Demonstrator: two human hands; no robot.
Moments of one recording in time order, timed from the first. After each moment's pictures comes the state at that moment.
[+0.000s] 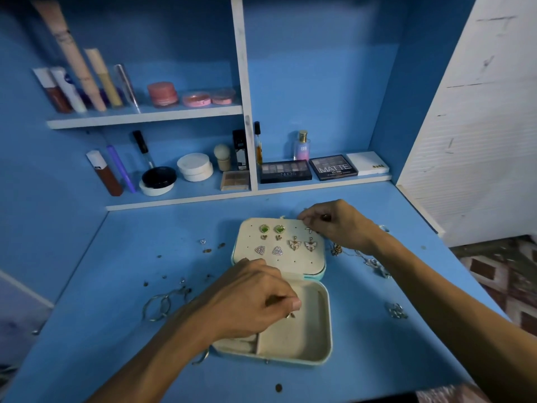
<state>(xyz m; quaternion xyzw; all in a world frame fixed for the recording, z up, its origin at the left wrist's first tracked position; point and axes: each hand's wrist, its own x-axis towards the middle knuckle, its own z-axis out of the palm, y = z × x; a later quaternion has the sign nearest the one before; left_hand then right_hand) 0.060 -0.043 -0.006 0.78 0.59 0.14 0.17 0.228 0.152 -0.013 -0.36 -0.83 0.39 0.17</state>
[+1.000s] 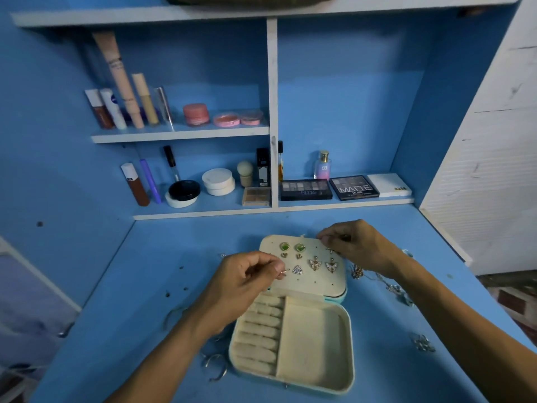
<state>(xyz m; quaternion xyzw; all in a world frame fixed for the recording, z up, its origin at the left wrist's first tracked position) 0.031 -0.048 0.002 0.48 0.64 0.48 0.36 0.222 0.152 -0.011 -0.36 -0.83 0.40 0.16</state>
